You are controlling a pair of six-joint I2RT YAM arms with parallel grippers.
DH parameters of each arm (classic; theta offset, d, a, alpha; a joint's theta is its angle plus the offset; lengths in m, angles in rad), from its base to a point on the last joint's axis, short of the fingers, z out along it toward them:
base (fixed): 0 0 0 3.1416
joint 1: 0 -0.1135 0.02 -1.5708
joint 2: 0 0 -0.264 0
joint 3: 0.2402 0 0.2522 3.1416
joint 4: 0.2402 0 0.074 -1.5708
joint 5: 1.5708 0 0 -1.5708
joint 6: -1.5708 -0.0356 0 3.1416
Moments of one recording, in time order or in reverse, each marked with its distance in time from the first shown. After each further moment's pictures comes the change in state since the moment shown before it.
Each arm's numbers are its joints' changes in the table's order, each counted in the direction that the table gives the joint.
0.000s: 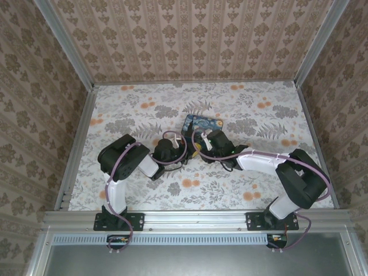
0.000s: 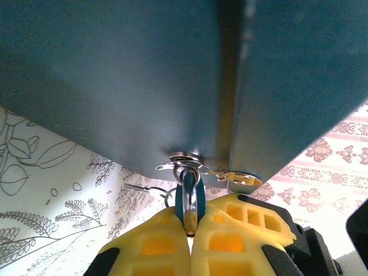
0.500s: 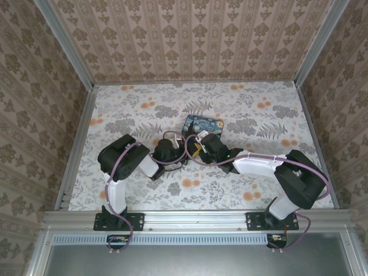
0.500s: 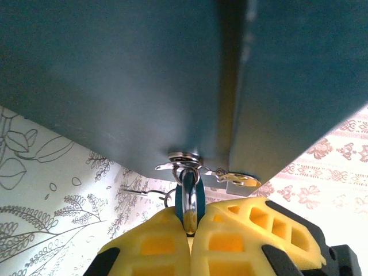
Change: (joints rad) left arm 0.000 0.000 0.000 0.002 0.011 0.002; right arm -0.083 -0.007 0.007 -0.023 0.219 0.102
